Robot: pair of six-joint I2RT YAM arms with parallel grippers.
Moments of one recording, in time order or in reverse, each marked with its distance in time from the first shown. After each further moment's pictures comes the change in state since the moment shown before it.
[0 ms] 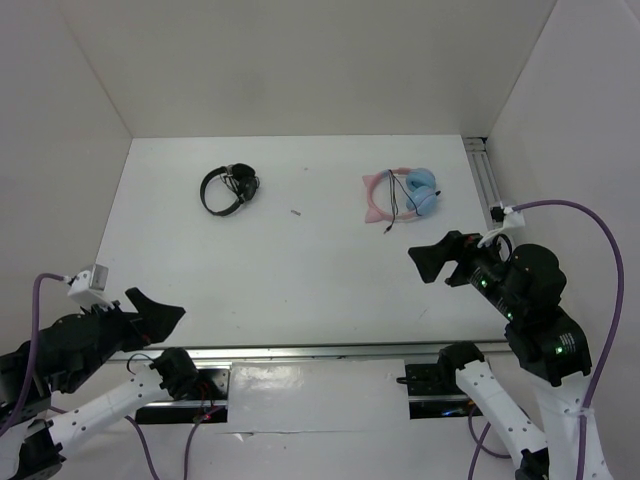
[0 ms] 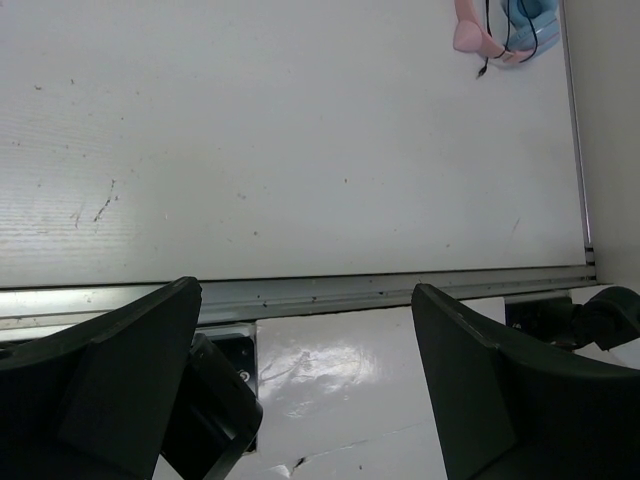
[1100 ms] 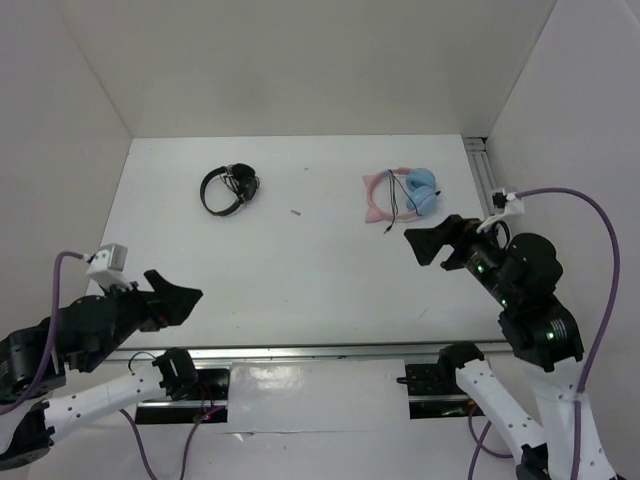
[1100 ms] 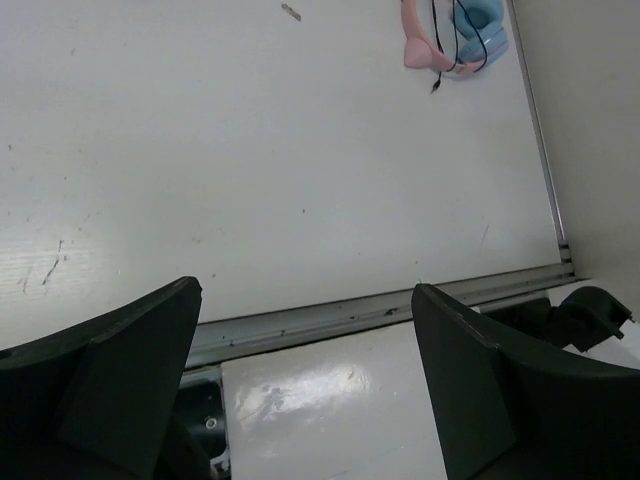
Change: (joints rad) left arm -0.139 0.138 -0.004 0.196 -0.097 0.029; right arm 0.000 0.071 -0.023 0.177 0.006 0.062
